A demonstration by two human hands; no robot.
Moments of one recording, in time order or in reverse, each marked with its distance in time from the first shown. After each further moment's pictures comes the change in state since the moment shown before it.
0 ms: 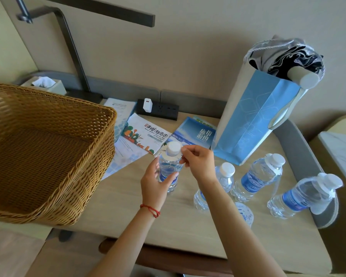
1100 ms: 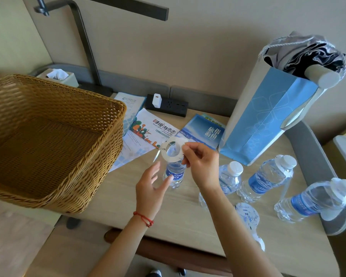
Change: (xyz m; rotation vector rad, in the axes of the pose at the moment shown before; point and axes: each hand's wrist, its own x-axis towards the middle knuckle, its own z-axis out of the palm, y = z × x) left_hand -0.022 -0.004 -0.028 0.030 0.041 0.011; right_hand -0.023 -0.006 0.009 0.034 -0.017 -0.166
